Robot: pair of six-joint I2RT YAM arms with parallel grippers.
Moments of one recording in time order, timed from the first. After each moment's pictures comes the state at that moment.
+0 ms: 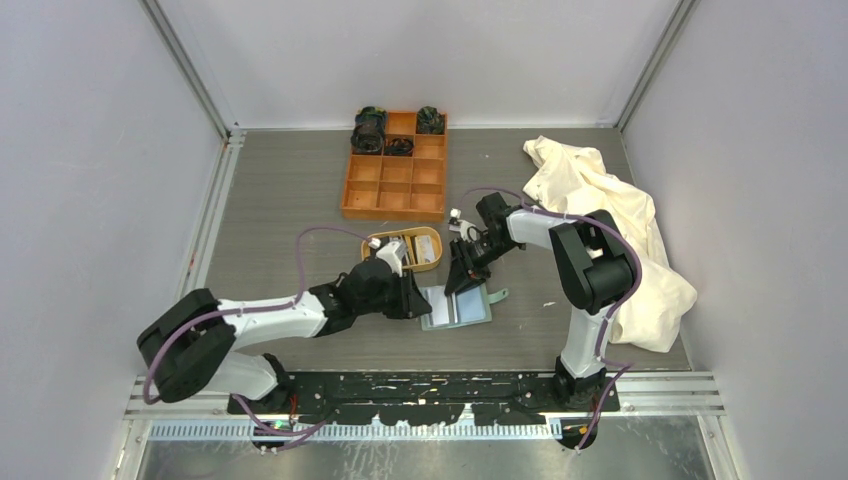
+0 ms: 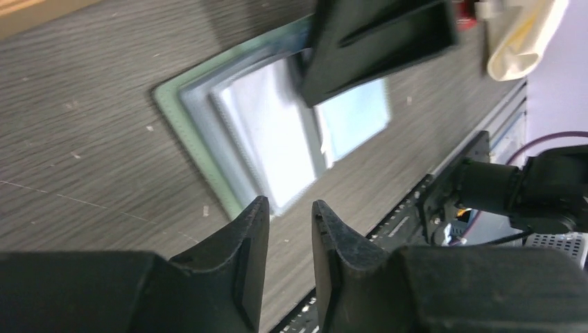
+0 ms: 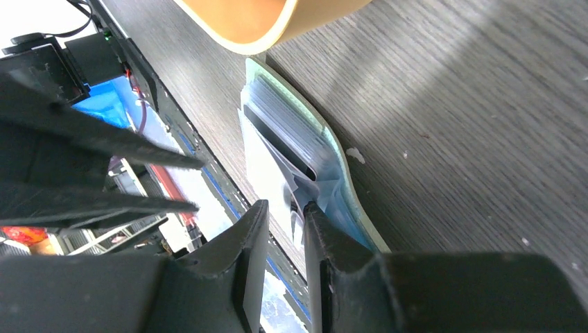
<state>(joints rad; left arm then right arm) -0.91 1.39 0.53 0.23 0.12 -0.84 0.39 1.89 1.07 -0.60 -0.88 0.12</state>
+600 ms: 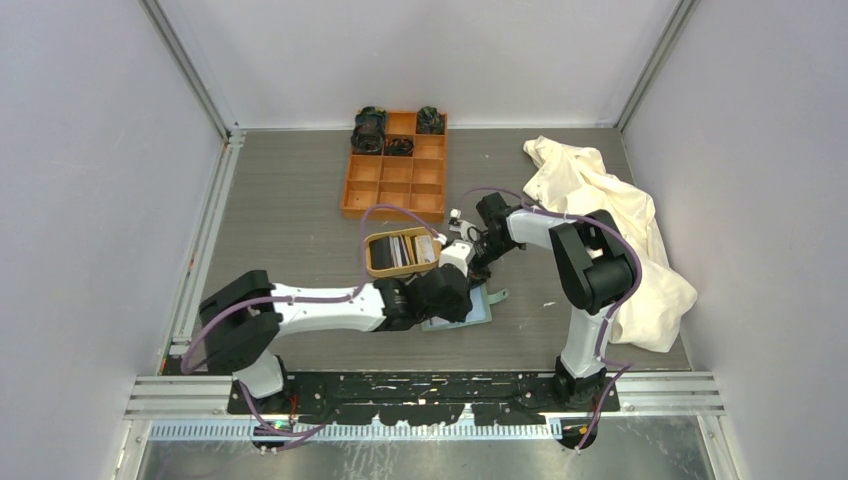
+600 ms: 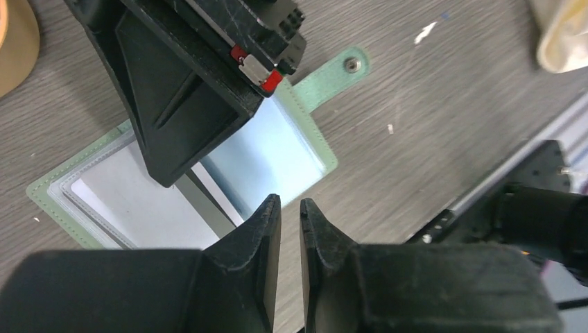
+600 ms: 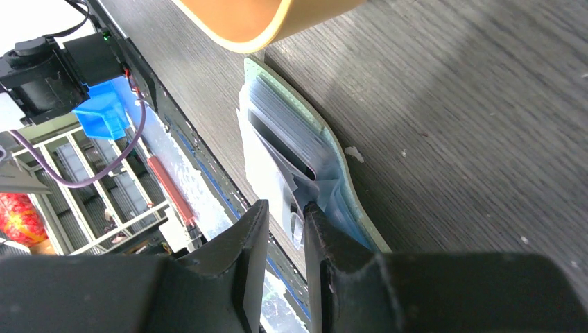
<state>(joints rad) -1.19 1.61 0.98 -0.03 -0.25 -0.72 0.39 1.89 1.07 -0.61 -0.87 0.12</state>
